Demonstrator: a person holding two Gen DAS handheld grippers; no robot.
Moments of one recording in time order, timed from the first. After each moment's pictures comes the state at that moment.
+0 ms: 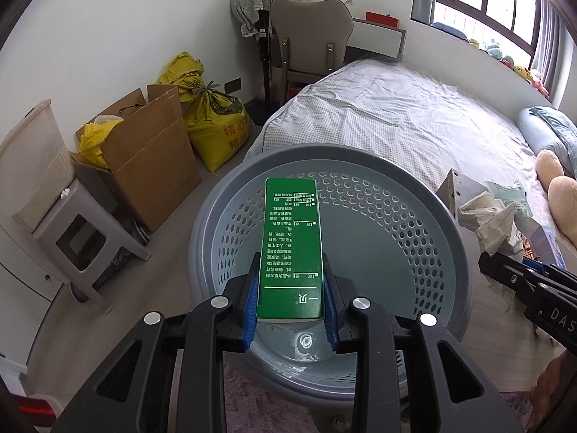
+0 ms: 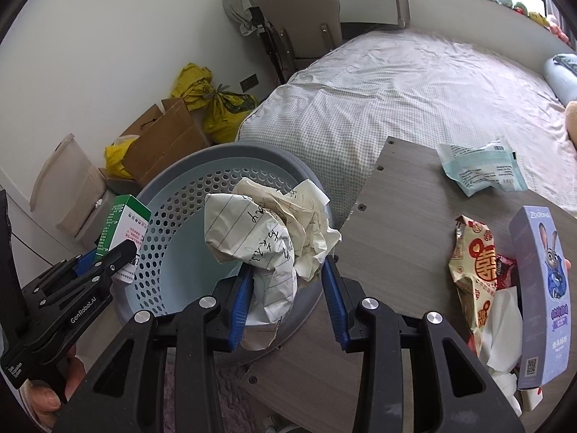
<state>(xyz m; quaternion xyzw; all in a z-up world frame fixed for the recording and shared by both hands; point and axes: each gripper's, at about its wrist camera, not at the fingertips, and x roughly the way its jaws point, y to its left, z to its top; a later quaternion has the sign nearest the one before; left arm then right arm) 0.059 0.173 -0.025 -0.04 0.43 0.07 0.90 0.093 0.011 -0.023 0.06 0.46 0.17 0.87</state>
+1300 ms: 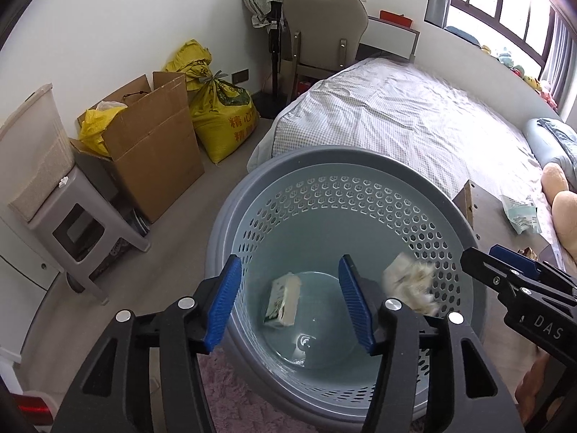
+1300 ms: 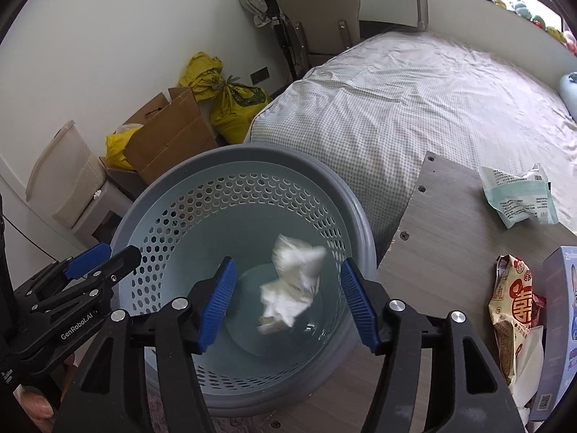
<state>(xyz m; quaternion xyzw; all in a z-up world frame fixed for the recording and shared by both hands) 0.074 0.196 -0.031 -0.06 0.44 0.08 0.89 0.120 0.042 -0.031 0.04 0.46 0.18 0.87</state>
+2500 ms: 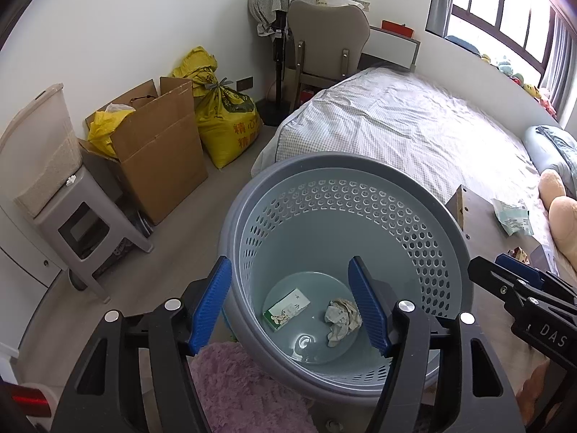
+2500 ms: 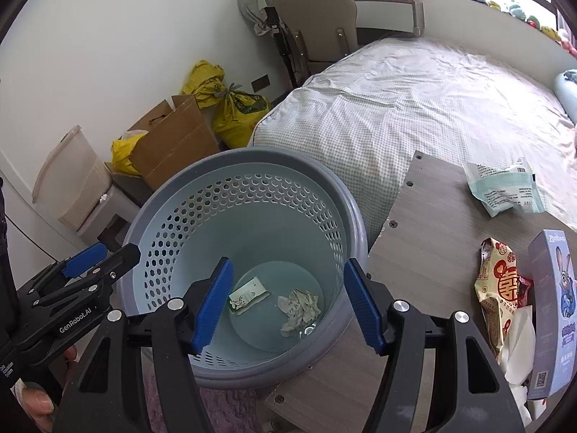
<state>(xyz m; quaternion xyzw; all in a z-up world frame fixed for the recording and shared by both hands) 0.049 0.193 -0.015 -0.07 0.42 0.09 0.90 0.093 0.032 -0.017 0.05 0.45 0.17 0.88</state>
